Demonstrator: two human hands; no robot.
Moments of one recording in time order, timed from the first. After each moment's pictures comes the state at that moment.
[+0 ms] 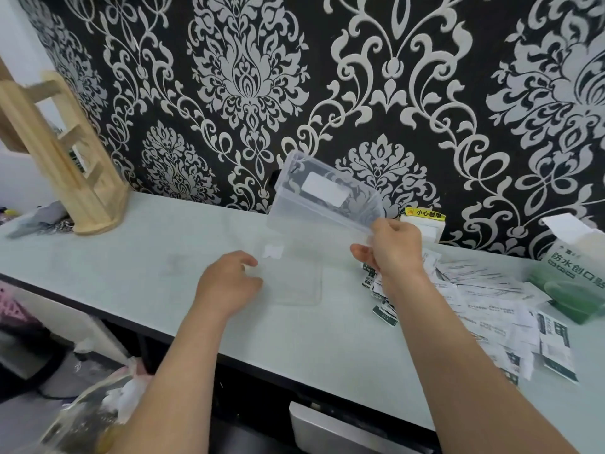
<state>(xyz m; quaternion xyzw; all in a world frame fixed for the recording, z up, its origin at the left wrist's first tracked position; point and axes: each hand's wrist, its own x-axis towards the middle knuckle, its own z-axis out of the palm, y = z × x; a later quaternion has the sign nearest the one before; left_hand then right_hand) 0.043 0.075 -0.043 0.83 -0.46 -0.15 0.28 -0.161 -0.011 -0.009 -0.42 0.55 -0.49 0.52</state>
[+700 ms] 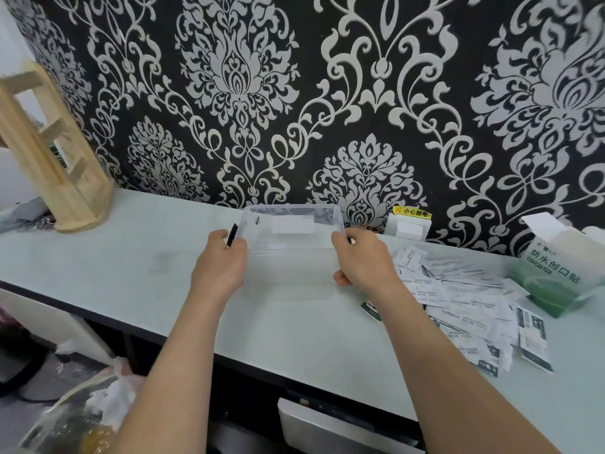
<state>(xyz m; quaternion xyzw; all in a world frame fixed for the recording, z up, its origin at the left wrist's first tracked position) 0.024 0.071 -0.019 0.76 -0.31 -0.28 0.49 -0.159 0.002 -0.017 -0.66 0.57 -0.31 0.38</state>
